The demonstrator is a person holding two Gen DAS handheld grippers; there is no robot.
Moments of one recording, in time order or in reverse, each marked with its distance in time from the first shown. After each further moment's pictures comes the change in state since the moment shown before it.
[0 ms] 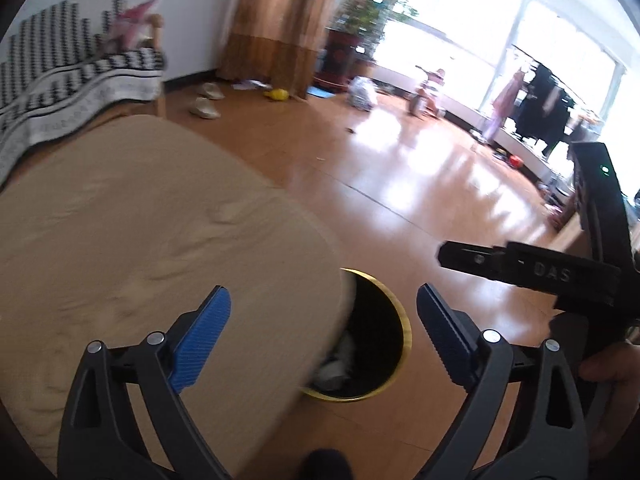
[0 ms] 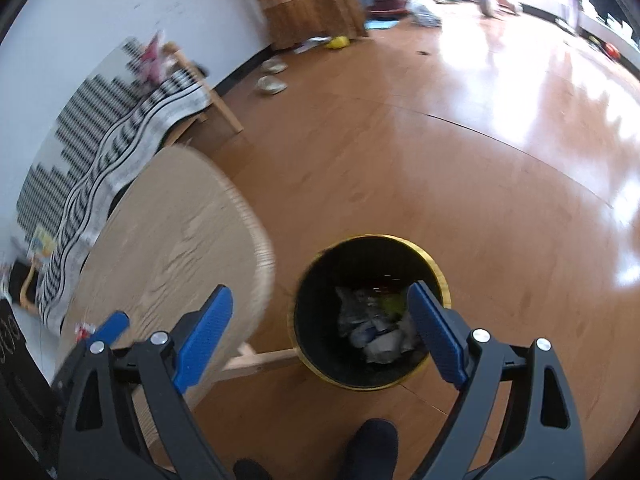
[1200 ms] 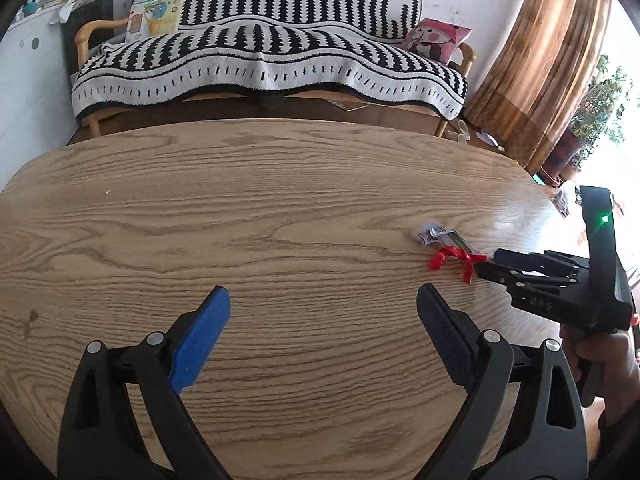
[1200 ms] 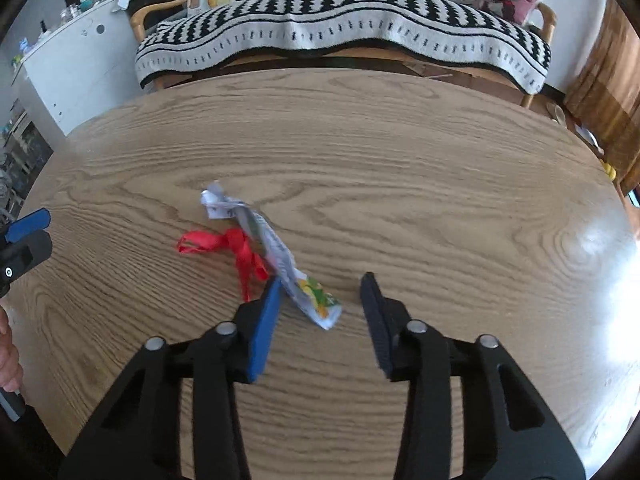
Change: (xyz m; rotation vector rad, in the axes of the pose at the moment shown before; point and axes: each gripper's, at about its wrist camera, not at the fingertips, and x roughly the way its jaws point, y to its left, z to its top) left arm -0.226 0.402 -0.121 -0.539 -0.073 0.523; right arm 0.189 0.485 -0.130 -0.966 0.215 0.265
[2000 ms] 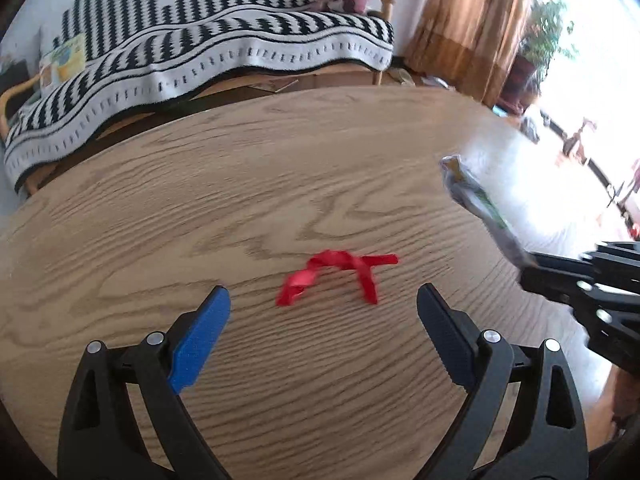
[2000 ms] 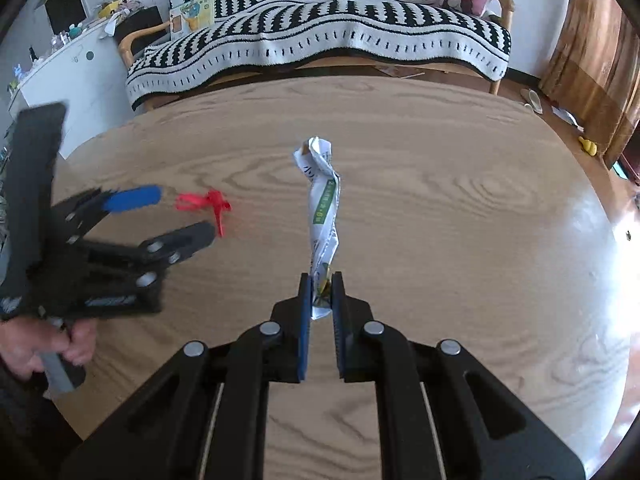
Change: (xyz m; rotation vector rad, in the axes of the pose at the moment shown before) left arm 0.080 -0.123 0.001 0.279 0.071 -0.054; right arm -0.069 -0.046 -0.062 0.092 -0.042 -0.021
